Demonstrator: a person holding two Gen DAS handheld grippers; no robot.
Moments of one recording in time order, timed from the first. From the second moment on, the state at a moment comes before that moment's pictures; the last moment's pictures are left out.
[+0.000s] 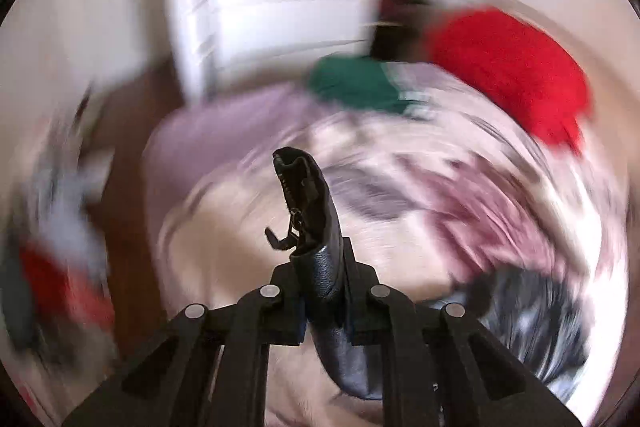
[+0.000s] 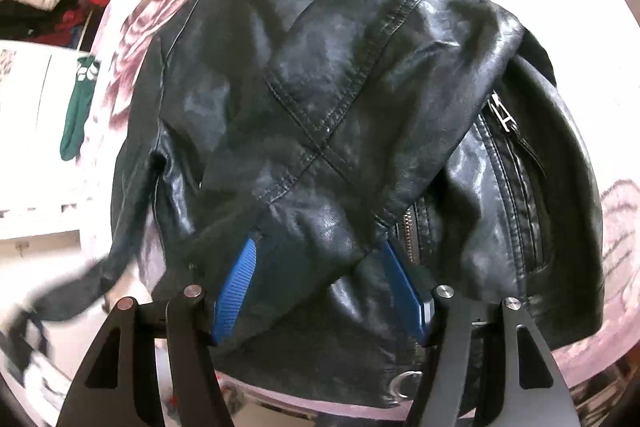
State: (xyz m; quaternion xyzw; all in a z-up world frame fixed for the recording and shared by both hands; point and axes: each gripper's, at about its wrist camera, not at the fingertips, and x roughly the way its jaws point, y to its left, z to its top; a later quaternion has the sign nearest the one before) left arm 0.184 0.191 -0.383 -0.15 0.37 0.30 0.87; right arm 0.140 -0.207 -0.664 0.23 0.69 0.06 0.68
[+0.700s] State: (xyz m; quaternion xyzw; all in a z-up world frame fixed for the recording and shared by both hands) left arm 0.148 -0.329 -0.503 0.23 0.47 -0.32 0.79; right arm 0.006 -0.467 -0.658 0.34 0.66 -0.14 0.65
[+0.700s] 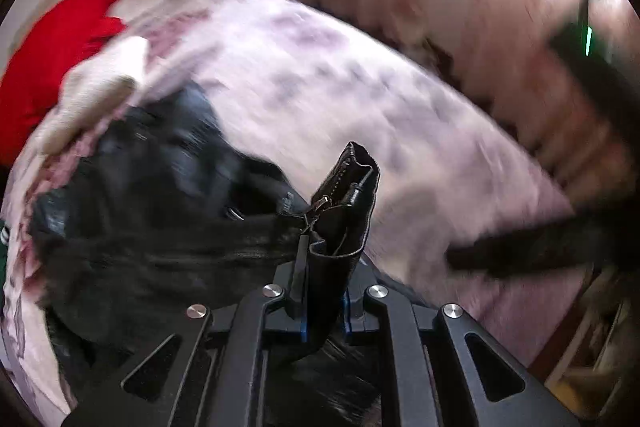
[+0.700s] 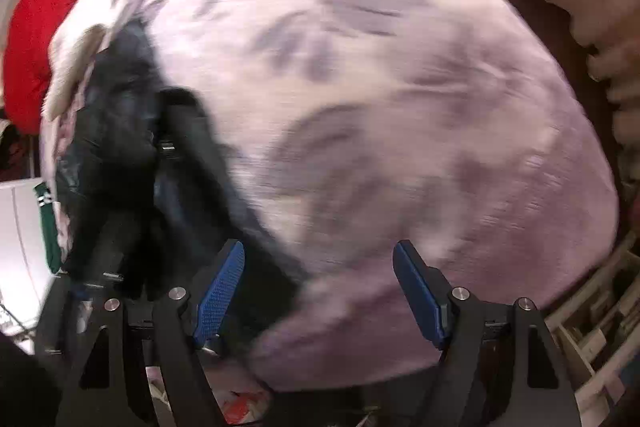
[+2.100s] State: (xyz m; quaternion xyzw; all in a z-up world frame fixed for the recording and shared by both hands) left arm 0.367 0.005 -0.552 -0.24 0.64 -0.01 0.73; right arm 0.113 -0.400 -0.645 0.37 0.65 0.03 0.66
